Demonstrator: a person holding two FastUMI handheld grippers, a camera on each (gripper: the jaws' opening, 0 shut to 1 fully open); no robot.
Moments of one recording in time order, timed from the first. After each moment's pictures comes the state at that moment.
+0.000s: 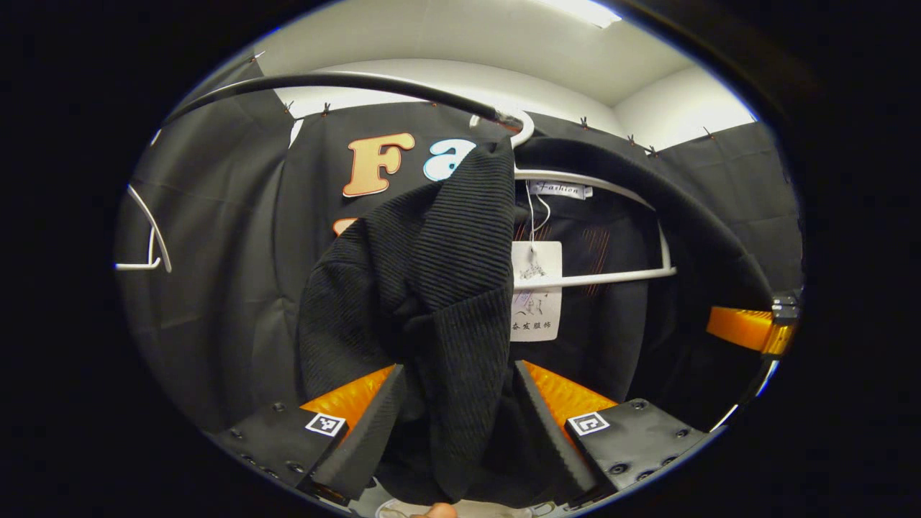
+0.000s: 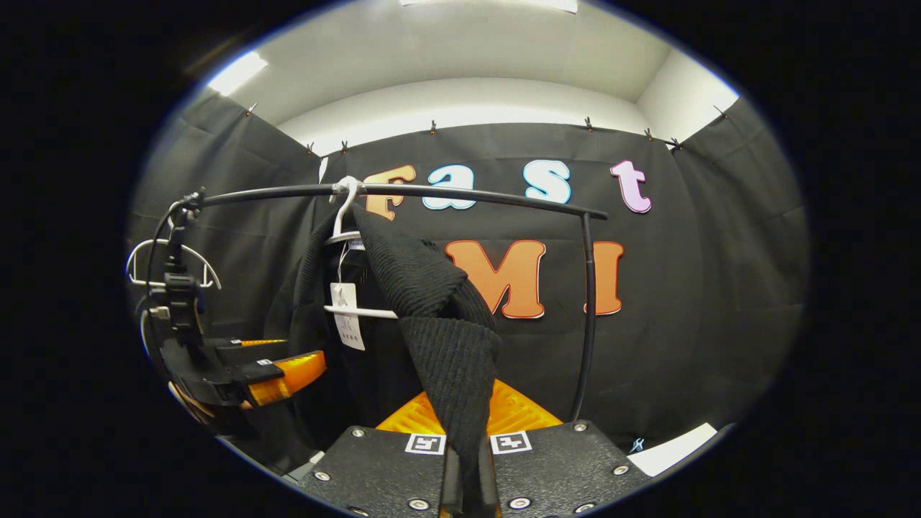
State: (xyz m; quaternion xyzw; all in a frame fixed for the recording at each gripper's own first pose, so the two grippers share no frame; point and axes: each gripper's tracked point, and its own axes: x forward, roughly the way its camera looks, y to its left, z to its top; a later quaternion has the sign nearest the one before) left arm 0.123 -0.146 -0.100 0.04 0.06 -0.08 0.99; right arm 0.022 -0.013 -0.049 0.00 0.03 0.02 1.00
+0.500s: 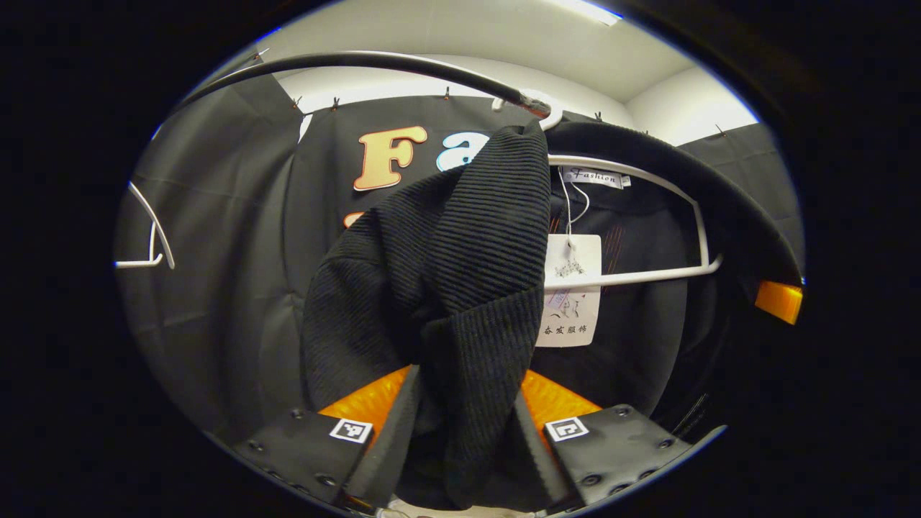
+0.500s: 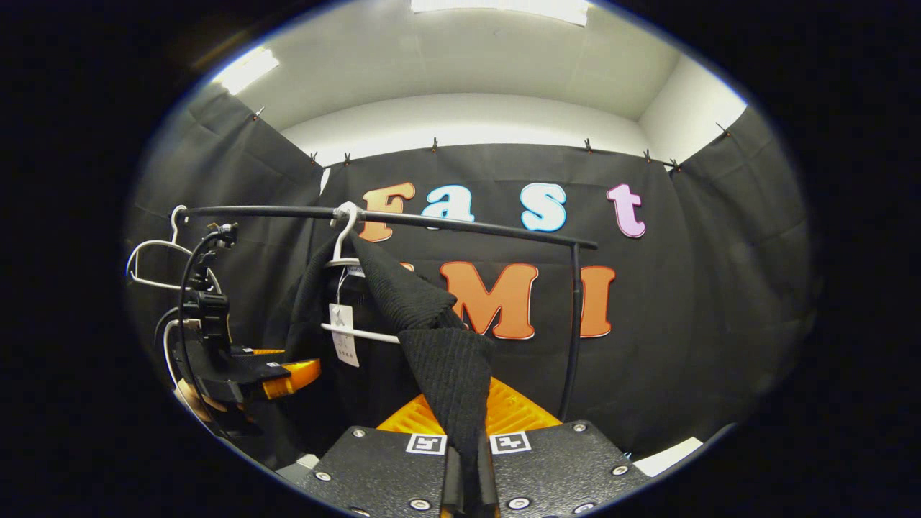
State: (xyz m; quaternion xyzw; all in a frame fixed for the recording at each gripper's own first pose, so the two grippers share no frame) left arm 0.139 -0.132 -0.098 0.04 0.07 -0.07 0.99; right arm 0.005 -0.031 -0.009 -0.02 -0.02 0.01 1.00
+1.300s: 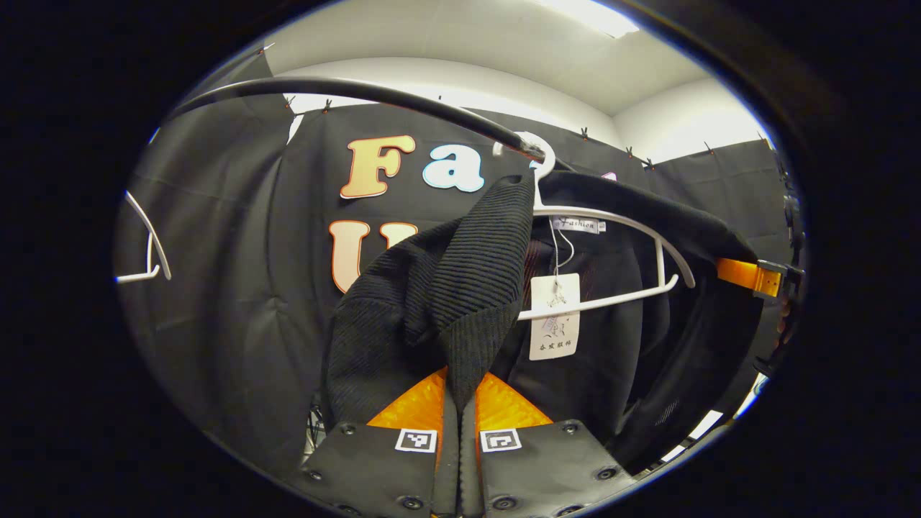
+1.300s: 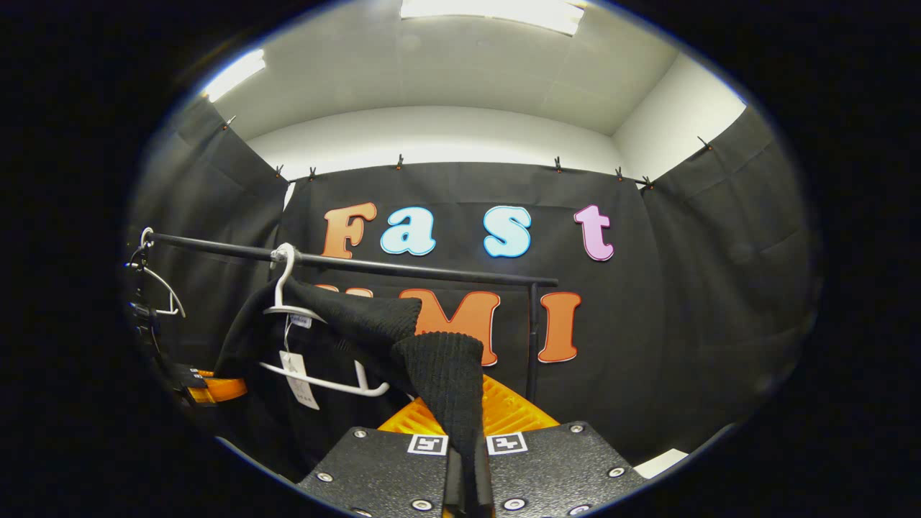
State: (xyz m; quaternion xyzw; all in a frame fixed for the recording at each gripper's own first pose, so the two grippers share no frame) left arm 0.115 -0.117 -0.066 0.00 0.06 -0.12 0.99; right arm 0.040 -0.089 0.057 -0.03 -0.05 -0.06 1.00
